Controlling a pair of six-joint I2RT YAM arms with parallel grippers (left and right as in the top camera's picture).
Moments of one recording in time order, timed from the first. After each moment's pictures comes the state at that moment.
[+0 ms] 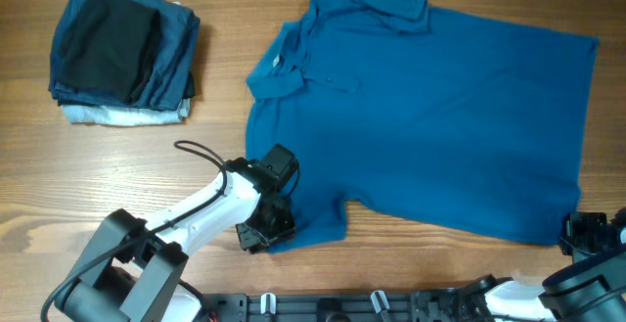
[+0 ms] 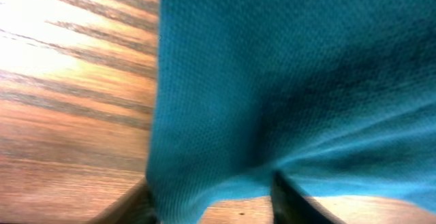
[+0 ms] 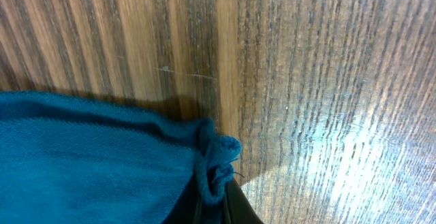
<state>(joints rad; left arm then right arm) -0.62 1.57 0.71 -0.84 0.30 -0.94 -1.11 1.56 0.73 -0.66 -0.08 0.50</state>
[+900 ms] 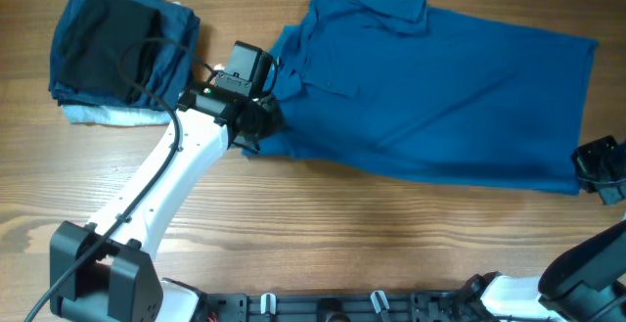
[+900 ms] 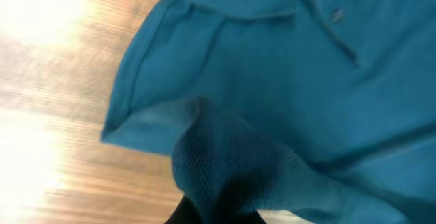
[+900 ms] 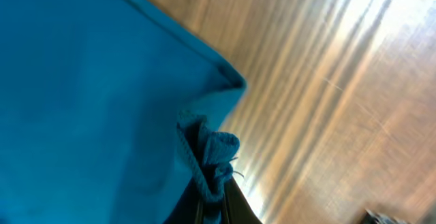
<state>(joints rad) -0.39 1.59 1.22 -0.84 0.05 -0.73 -0.74 1.59 1.21 -1.05 0.05 0.49</state>
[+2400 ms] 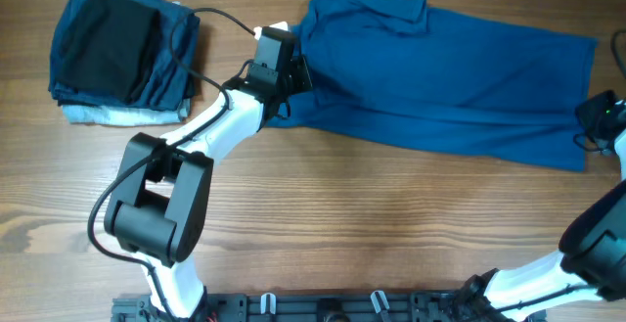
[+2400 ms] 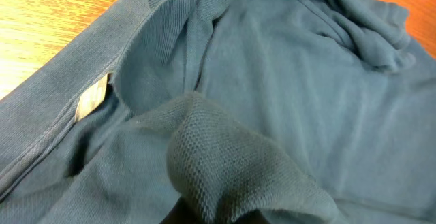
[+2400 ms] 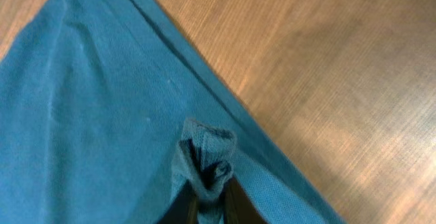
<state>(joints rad) -0.40 1.95 1.22 -0.07 0.05 -0.58 -0.68 1.83 1.18 -0.37 -0.07 0.40</state>
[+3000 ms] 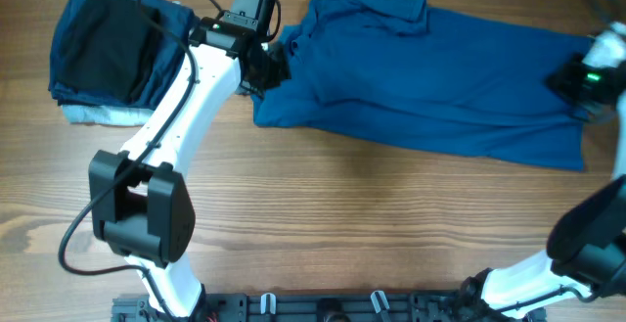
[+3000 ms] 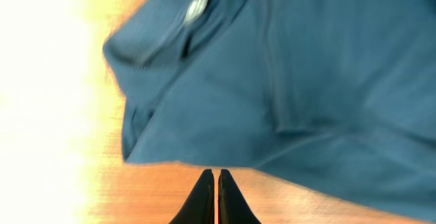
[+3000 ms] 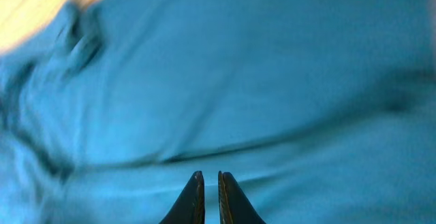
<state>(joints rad) -0.33 1.91 1.65 -0.94 0.09 -0.55 -0.50 1.78 1.50 -0.88 -0.39 0.02</state>
